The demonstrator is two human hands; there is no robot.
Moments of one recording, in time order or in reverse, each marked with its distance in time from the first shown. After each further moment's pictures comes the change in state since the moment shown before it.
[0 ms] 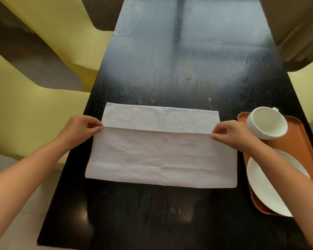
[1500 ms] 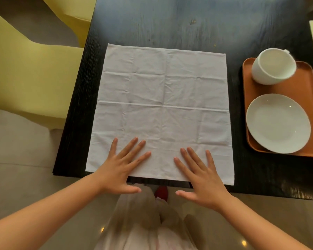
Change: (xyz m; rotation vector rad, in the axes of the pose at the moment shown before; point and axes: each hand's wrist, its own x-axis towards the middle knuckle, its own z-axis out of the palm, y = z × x) left_hand -0.216 0.025 0.126 0.565 -0.465 0.588; right_hand -0.214 -0.030 0.170 -0.396 -0.253 -0.315
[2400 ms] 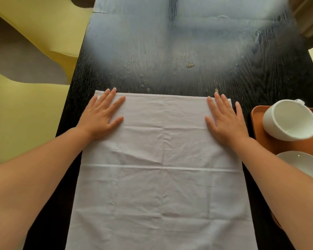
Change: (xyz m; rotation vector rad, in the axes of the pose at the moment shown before) left_hand 0.198 -0.234 -0.093 0.021 0.299 -0.338; right_hand 0.226 0.208 -0.106 -0.017 0.314 0.458
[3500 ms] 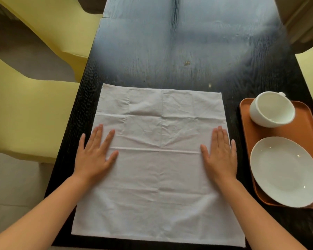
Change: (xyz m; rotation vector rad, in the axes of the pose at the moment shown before) left_hand -0.153 0.062 0.012 -0.035 0.002 -0.273; right_hand -0.139 -0.041 0.013 0.116 -0.025 0.247
